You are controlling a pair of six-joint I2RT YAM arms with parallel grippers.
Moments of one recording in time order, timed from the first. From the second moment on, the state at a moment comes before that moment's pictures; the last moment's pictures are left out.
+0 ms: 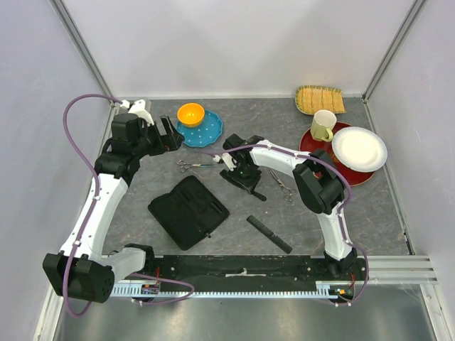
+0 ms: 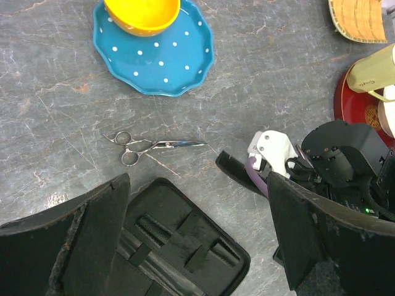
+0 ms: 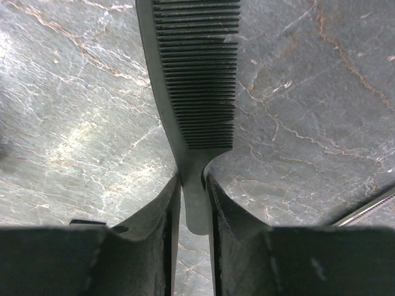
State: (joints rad) left arm -0.14 1.13 1.12 -0.48 0.17 -0.35; right arm 0.73 2.13 1.60 -0.91 -0.05 -0.15
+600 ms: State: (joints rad) left arm -0.14 1.13 1.10 -0.48 0.21 -0.35; right arm 0.73 2.09 1.55 -0.86 -0.05 -0.13
